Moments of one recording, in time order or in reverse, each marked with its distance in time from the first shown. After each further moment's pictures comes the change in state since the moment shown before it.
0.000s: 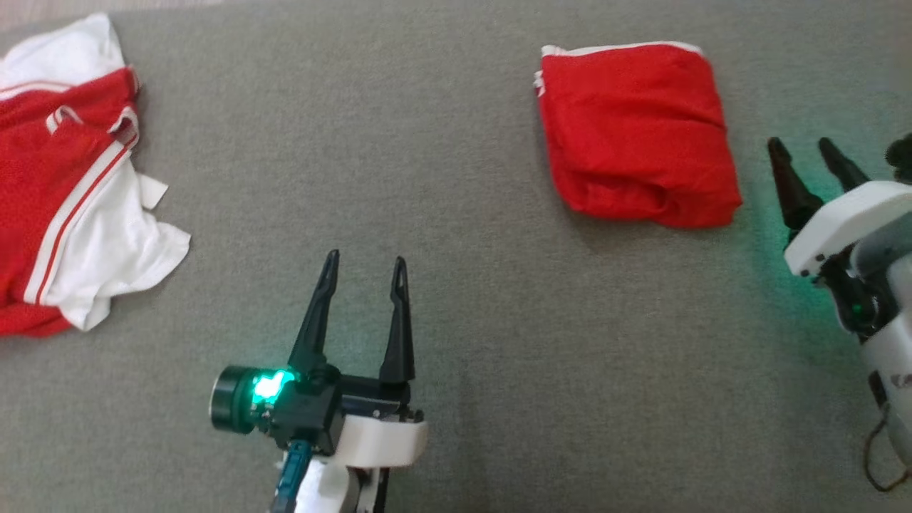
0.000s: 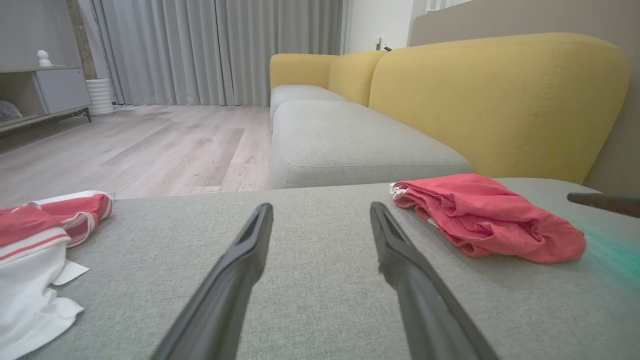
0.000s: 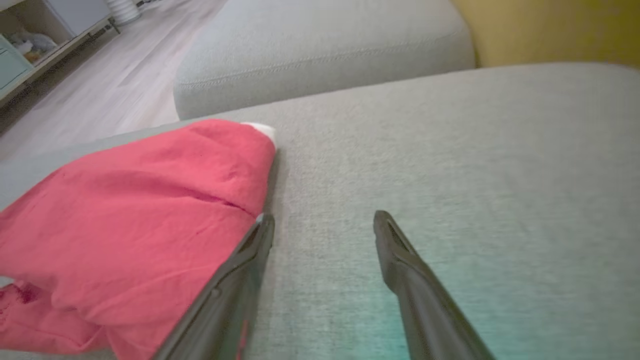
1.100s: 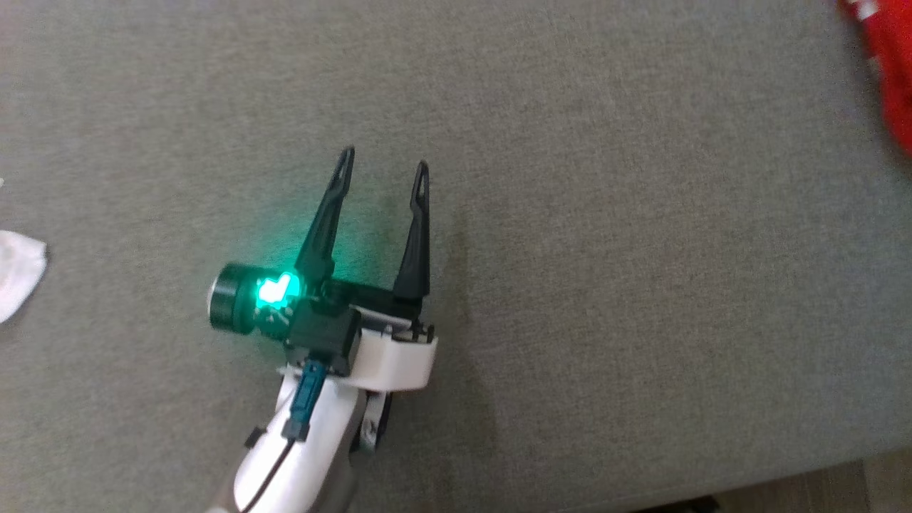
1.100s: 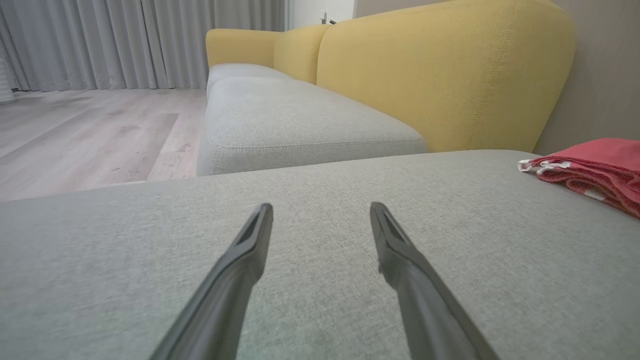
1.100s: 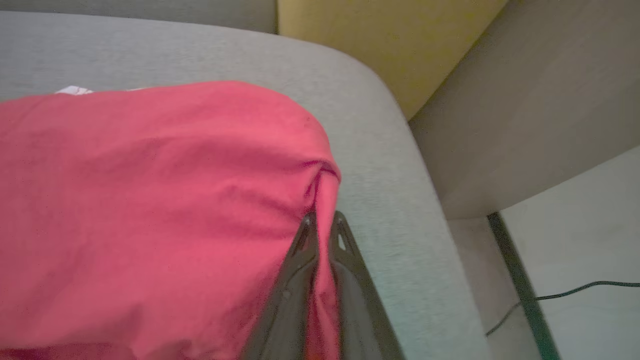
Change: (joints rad) left arm -0.226 0.000 -0.026 0.043 0.042 -0.007 0.000; right arm -0.220 -0.487 0.309 0.112 0.225 0.000 -0.054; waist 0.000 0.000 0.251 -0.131
